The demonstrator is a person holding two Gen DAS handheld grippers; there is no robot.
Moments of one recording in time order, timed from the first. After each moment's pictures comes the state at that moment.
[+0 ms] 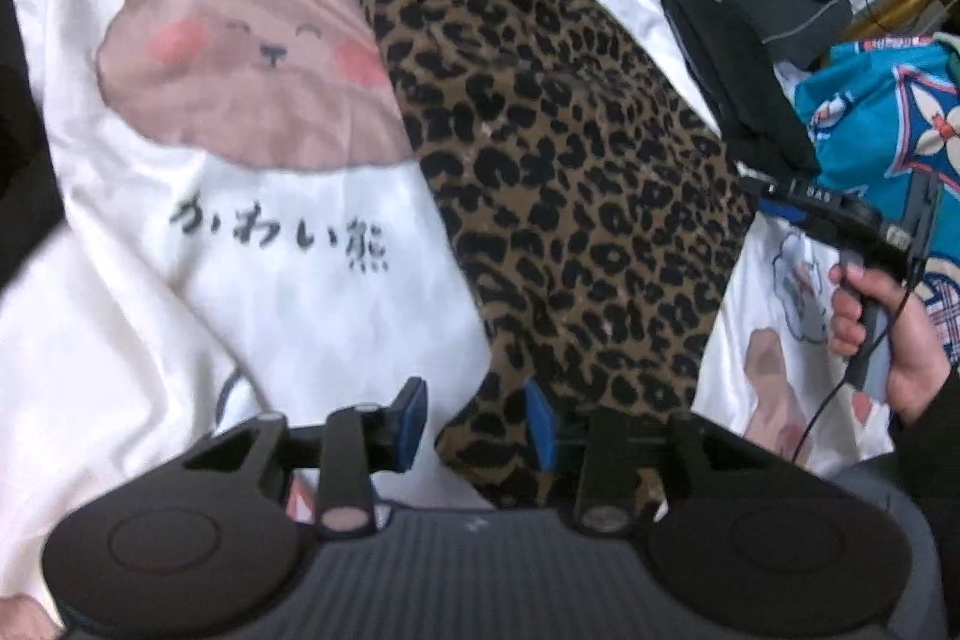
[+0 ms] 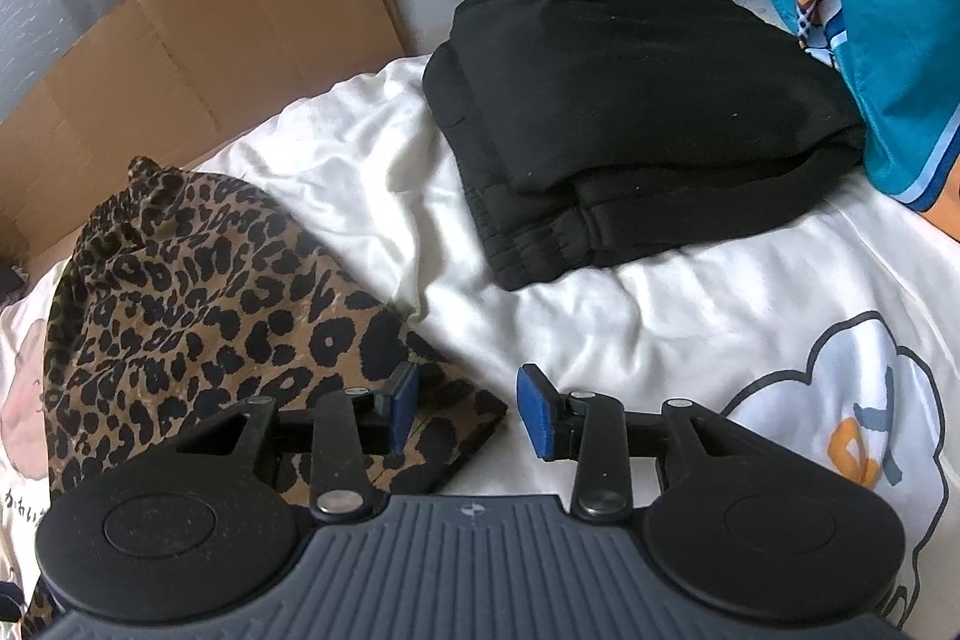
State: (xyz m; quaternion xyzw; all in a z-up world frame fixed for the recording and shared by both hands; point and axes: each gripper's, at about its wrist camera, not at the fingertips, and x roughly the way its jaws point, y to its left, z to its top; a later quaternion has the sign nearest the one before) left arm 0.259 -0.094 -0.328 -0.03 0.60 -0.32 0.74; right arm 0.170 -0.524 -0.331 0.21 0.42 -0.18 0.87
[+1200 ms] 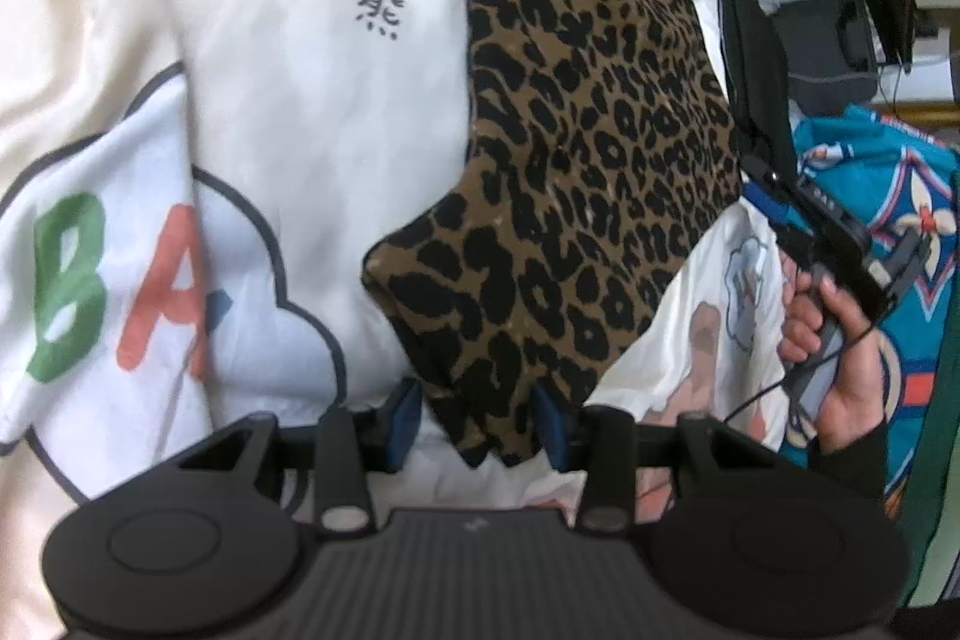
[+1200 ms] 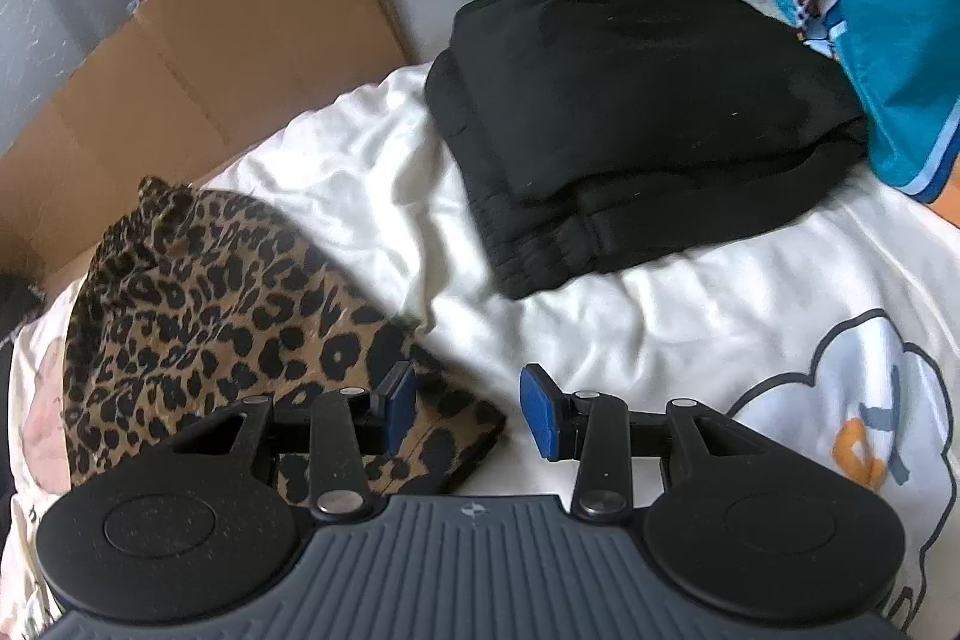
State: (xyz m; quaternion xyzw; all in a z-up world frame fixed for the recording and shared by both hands) left arm 0.226 -0.082 -0.381 -0.20 0.69 -0.29 0.63; right arm 0.167 -0.534 -0.325 0.24 0.41 -0.17 0.86
